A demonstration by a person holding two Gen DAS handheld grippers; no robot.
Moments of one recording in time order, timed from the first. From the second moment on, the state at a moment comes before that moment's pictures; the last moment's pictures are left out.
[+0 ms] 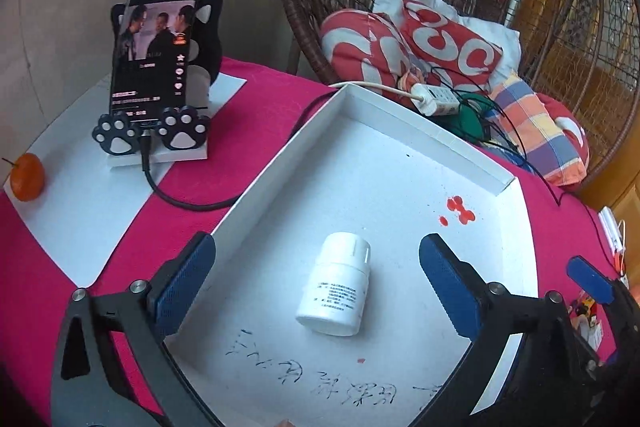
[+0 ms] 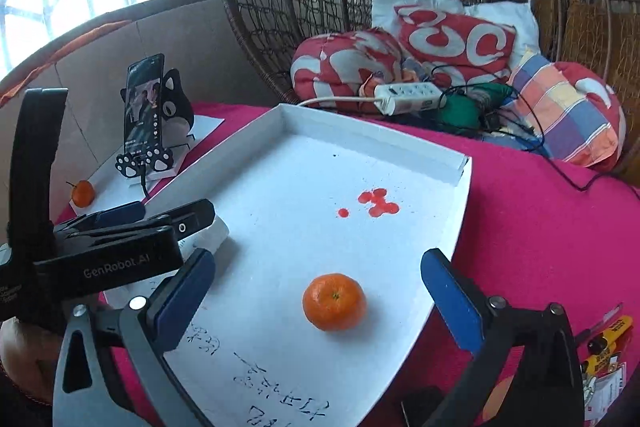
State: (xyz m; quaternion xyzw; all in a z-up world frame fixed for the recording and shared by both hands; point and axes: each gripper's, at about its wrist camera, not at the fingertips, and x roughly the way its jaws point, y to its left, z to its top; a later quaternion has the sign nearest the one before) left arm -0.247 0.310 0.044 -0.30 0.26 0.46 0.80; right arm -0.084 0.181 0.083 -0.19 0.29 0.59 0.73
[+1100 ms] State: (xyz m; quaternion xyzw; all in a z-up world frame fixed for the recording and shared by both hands) left arm -0.105 0.146 0.053 -0.15 0.37 0.18 0.90; right arm 0.066 -0.061 0.100 0.00 0.29 0.35 0.89
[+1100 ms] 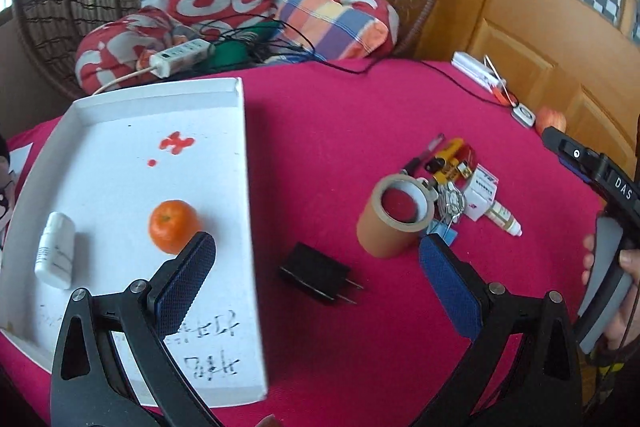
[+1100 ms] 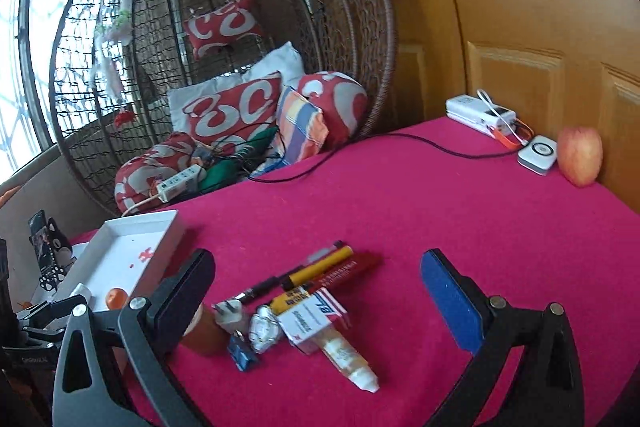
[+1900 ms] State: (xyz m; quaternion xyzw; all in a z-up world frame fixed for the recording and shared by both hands) left arm -0.019 0.124 0.004 -0.08 0.44 0.17 0.88; right arm 0.079 -0.058 0.044 -0.14 0.37 0.43 0.81
